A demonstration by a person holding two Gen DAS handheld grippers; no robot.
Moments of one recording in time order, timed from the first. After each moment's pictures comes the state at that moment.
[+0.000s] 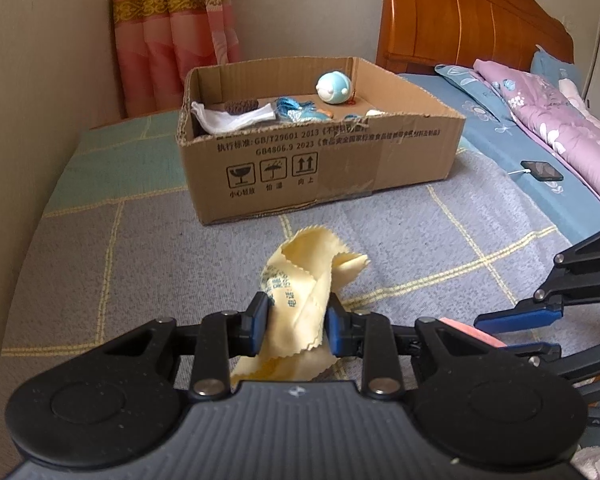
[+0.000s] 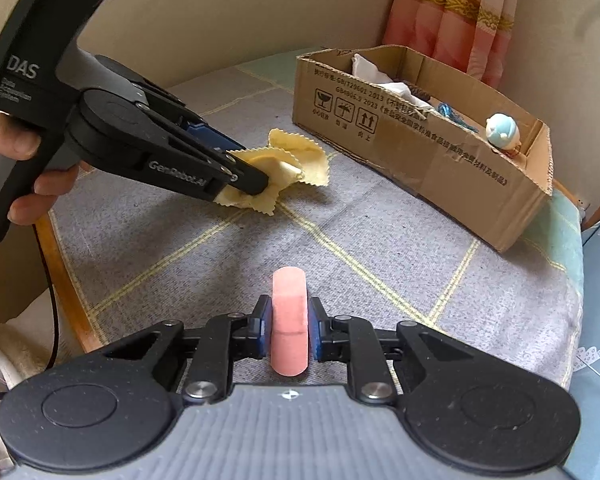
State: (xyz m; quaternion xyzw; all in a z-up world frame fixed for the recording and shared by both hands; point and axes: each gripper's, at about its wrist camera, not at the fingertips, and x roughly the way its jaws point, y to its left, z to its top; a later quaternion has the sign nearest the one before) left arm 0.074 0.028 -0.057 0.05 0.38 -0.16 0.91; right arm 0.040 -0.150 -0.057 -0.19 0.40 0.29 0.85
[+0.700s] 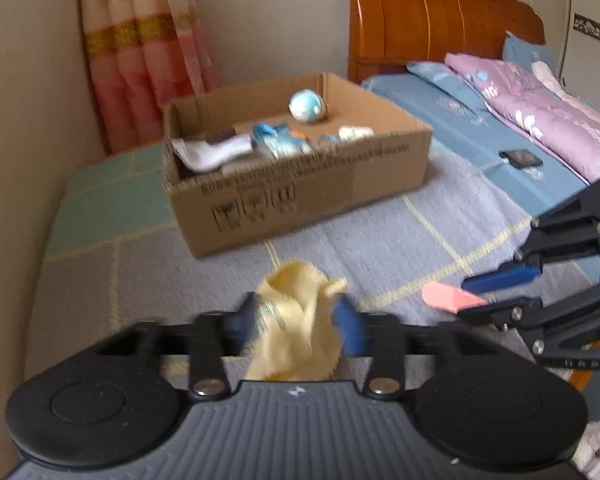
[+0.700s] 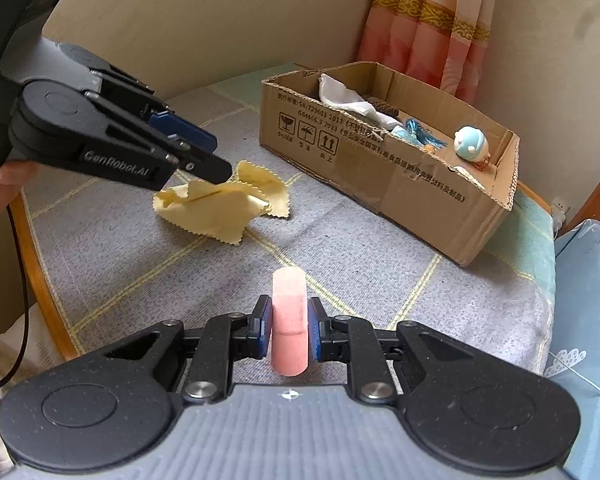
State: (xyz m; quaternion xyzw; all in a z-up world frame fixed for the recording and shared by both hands) left arm 0.070 0.024 -0.037 0.09 0.37 -0.20 0.90; right arm 0.048 -0.162 -0.042 -0.19 0.38 0.27 0.86
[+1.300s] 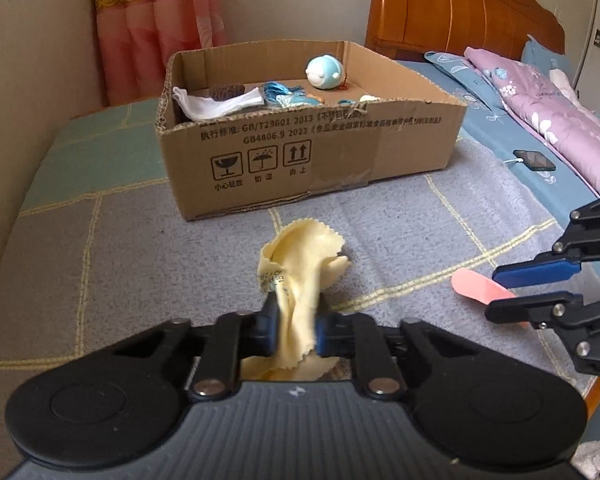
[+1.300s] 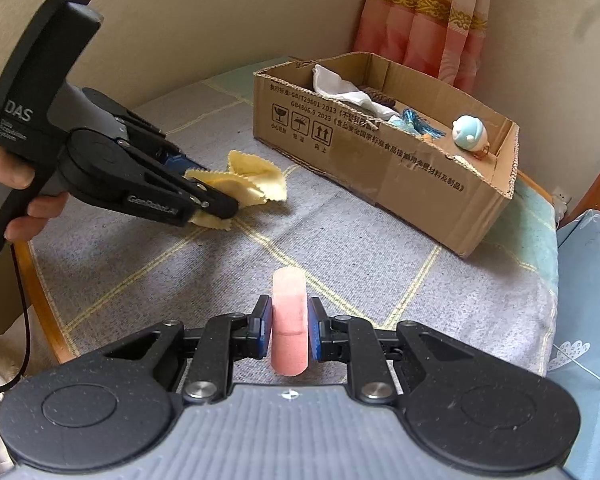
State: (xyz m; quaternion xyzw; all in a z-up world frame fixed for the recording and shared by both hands) left arm 0.090 0.027 -0.066 0.05 0.40 -0.18 0.90; right arm 0.054 -0.166 -0.047 -0.18 0.39 0.27 0.86
